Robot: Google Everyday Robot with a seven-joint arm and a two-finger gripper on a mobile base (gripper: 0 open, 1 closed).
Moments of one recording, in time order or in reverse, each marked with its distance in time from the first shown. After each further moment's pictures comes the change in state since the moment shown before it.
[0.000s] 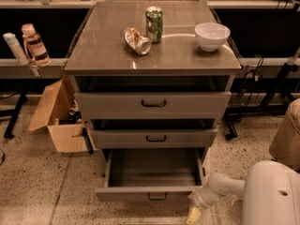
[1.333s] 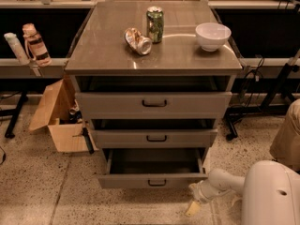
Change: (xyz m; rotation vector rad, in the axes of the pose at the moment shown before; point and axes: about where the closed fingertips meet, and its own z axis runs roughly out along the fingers) arm -0.008 -0.027 -0.008 0.044 -0.010 -0.034
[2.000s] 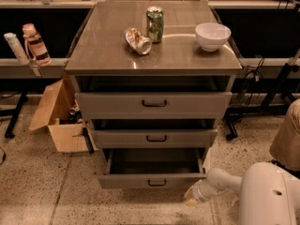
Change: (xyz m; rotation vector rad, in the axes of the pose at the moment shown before) arm -0.002 -0.007 0.011 -0.006 -0.015 0.000
